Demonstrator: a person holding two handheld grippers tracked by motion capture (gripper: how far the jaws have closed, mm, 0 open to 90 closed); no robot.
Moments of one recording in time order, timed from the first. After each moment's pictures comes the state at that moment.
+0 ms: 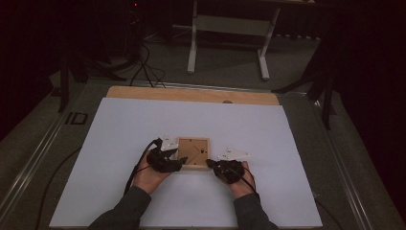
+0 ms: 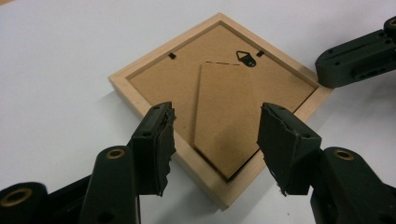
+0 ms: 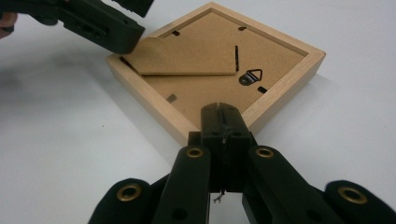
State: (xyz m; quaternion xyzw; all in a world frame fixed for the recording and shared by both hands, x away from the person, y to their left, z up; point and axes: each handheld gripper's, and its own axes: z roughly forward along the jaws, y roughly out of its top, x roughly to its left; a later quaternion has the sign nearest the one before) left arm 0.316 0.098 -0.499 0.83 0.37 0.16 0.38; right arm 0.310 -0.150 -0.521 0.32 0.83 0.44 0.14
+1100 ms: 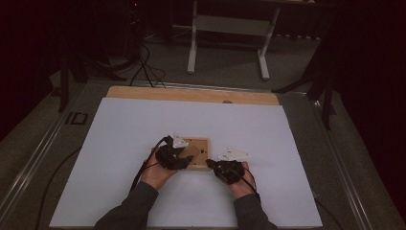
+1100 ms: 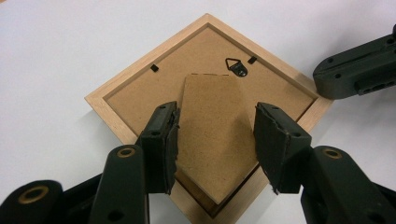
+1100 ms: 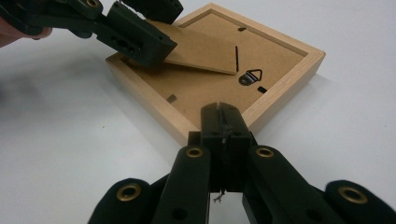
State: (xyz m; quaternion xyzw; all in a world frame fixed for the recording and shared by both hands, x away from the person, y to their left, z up) left arm 0.327 0.076 -0.497 0.85 0.36 0.16 0.35; right arm 0.309 -0.150 -0.522 0.33 0.83 0.44 0.14
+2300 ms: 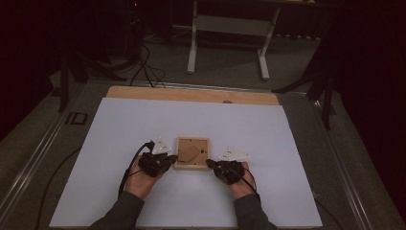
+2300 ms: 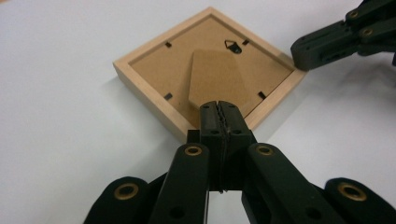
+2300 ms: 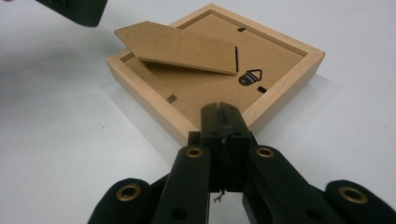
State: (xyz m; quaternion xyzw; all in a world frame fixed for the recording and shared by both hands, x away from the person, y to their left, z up) left arm 0.296 0.117 -0.487 0.84 0.37 0.15 0.38; right arm 0.309 -0.150 -0.523 0.33 0.83 0.44 0.14
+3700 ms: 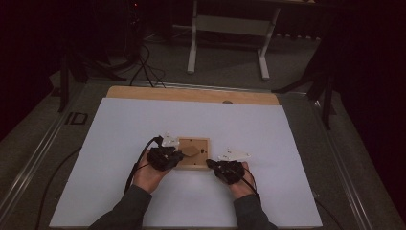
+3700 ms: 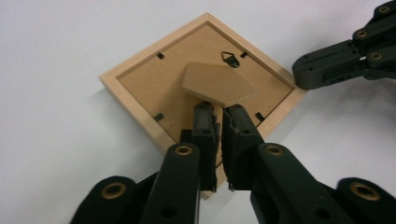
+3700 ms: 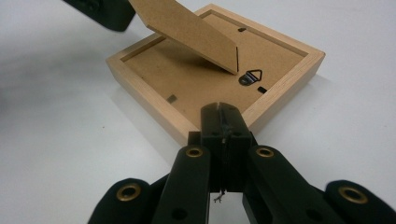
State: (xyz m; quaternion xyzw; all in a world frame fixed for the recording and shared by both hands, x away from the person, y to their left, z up) left arm 0.315 0.096 -0.482 0.84 0.38 0.12 0.36; right arm 0.309 -0.151 -0.523 0.33 0.82 0.44 0.14
